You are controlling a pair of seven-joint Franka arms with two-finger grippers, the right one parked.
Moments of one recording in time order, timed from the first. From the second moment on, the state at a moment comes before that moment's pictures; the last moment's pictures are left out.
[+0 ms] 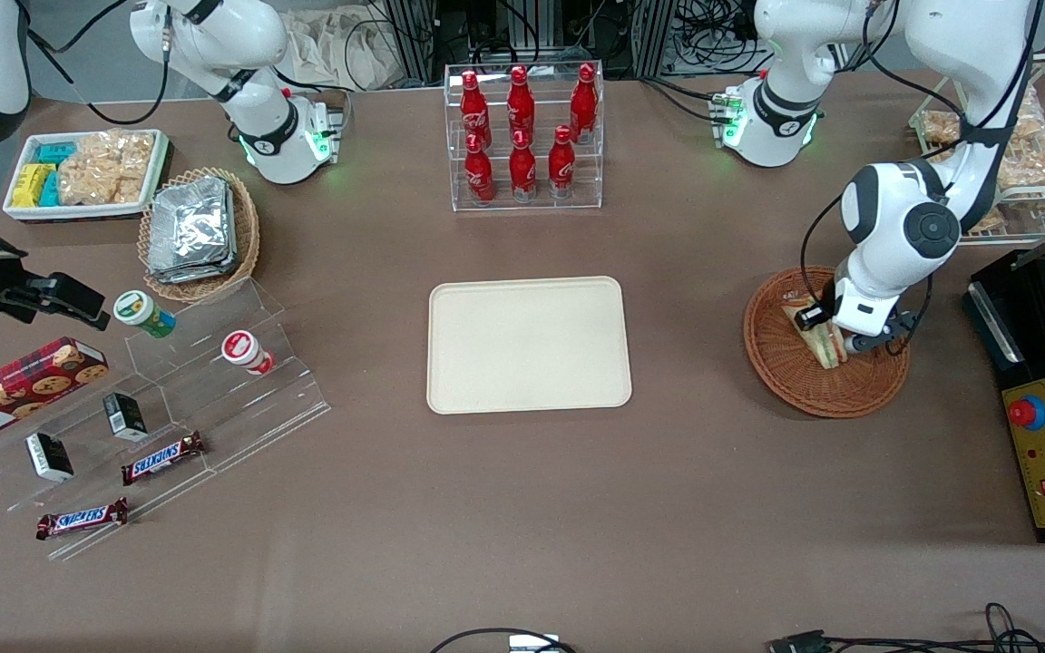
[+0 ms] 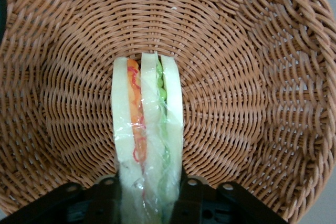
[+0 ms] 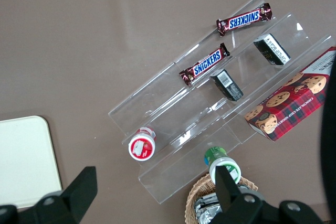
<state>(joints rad) 0.01 0.12 -0.02 -2.52 0.02 2.59 -0.43</state>
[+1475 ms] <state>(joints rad) -0.07 -0.09 -0.07 -1.82 0.01 1.63 -0.26</state>
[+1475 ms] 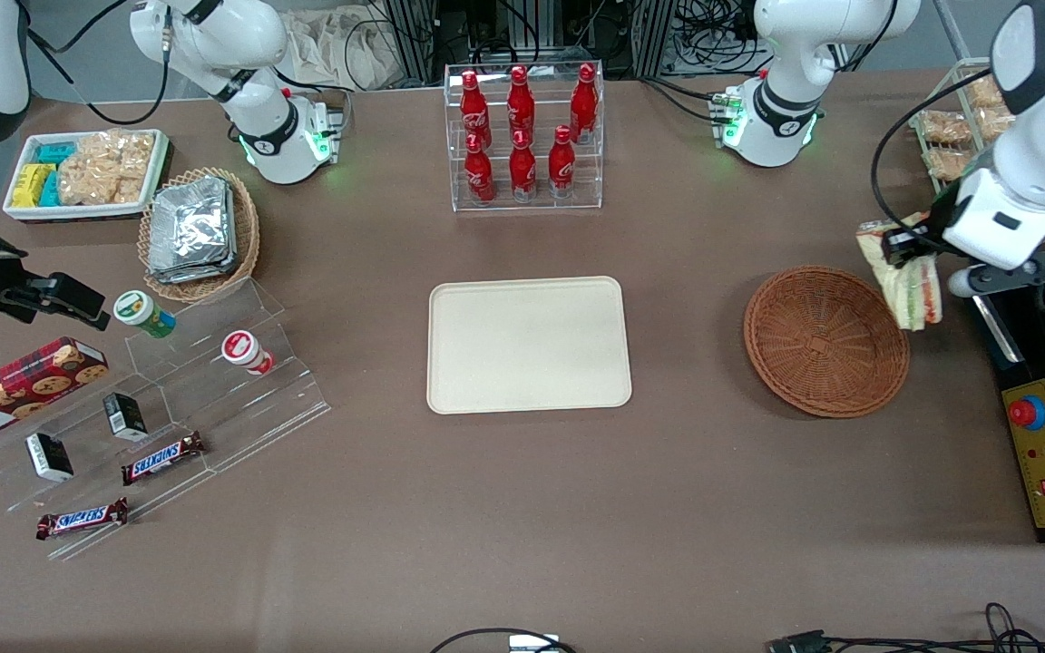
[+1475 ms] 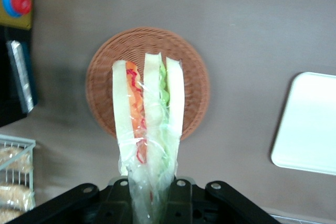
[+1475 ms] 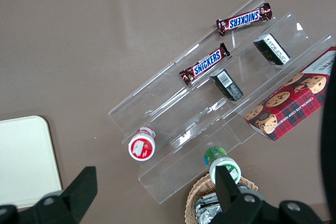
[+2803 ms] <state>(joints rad) -0.35 0.52 -0.44 -1.56 0.08 1.98 -0.82</state>
